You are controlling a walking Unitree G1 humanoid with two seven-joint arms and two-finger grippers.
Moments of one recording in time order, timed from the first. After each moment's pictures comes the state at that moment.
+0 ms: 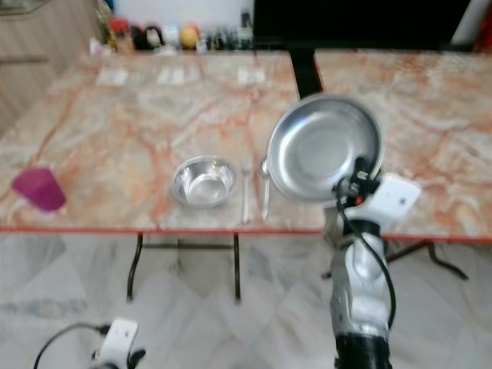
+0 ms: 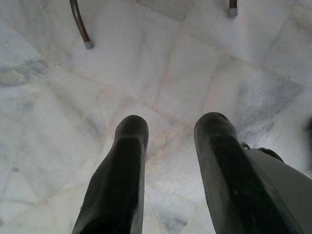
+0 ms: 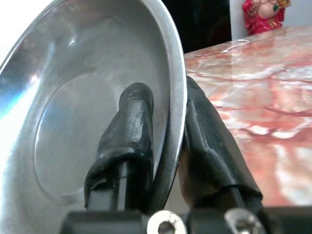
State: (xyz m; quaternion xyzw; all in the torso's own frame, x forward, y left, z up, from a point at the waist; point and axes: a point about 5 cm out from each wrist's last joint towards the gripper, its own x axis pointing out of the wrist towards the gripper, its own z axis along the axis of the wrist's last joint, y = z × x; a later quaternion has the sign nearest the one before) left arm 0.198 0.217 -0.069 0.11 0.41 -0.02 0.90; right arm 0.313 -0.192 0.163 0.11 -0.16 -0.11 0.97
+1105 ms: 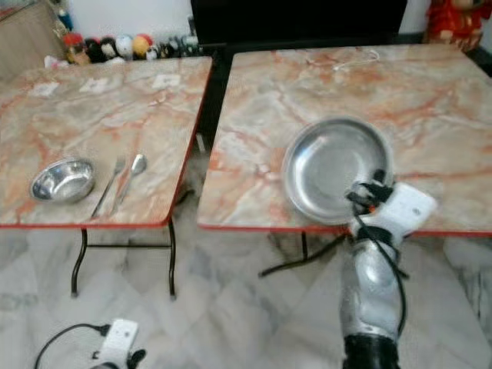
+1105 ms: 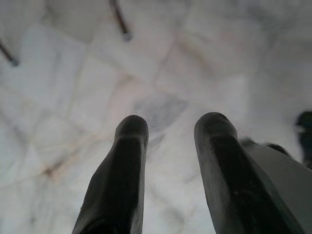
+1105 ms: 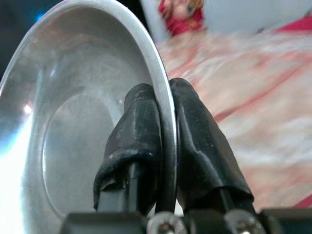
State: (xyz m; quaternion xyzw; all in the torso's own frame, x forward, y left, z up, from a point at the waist) left arm 0.196 0.210 -0.071 0.11 0.41 -0.03 0.90; right arm 0.307 -0.225 0.145 0.12 -0.13 -0.19 0.97
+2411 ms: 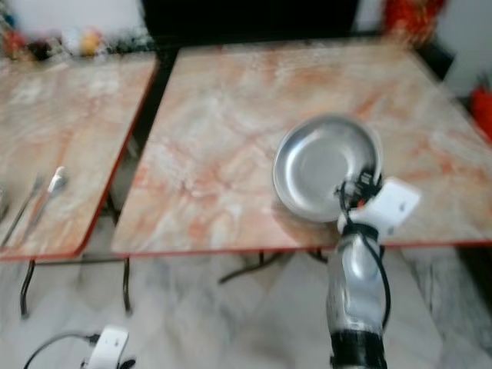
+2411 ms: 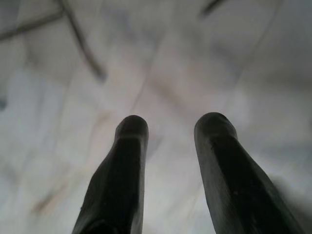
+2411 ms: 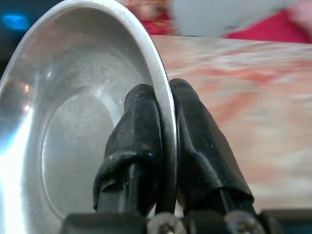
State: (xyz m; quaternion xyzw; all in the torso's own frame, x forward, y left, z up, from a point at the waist) left arm 0.208 0.208 -0.064 0.11 0.39 -0.03 0.91; right arm 0.308 -0.231 0.141 0.14 -0.13 -0.22 0.96
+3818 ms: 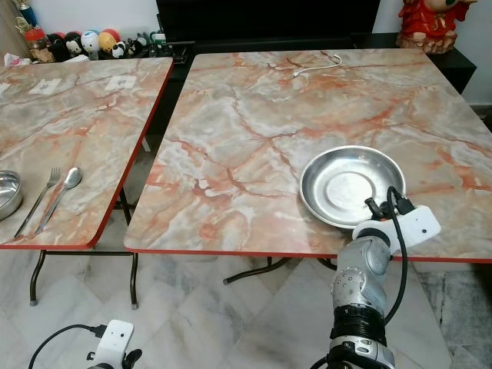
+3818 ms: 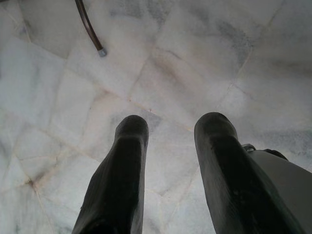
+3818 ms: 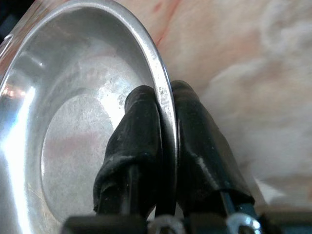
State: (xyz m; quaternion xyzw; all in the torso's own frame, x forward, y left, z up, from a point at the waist) left arm 0.192 0.220 -0.071 0.12 0.41 -0.02 0.90; right arm 0.327 -0.235 0.111 0.34 -0.02 -0.34 0.88
